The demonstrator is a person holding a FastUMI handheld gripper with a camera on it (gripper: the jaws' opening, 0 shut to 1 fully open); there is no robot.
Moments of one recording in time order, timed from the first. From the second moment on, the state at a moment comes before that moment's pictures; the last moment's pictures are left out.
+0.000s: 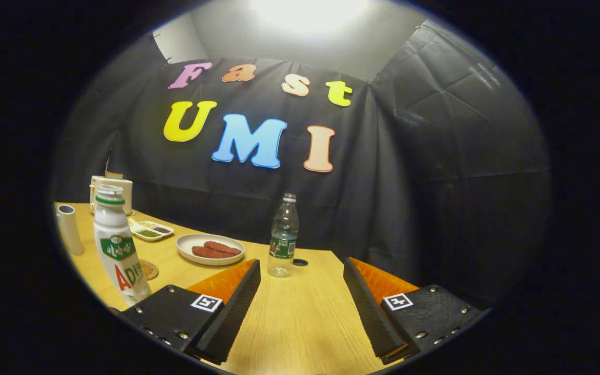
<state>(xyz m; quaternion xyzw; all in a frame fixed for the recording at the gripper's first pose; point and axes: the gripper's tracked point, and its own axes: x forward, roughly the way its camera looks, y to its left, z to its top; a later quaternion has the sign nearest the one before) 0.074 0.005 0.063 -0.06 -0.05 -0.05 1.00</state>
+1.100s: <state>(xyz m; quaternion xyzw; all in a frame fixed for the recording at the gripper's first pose) 0.013 0.186 0.038 0.05 0.00 0.14 0.99</state>
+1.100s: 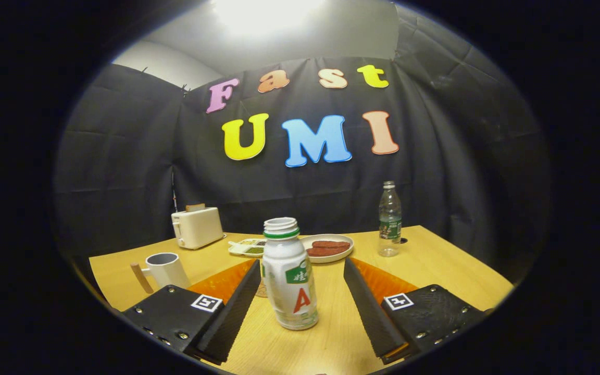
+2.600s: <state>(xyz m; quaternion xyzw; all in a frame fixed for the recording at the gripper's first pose) 0.064 0.222 0.047 -0.23 -0.02 0.03 0.97</state>
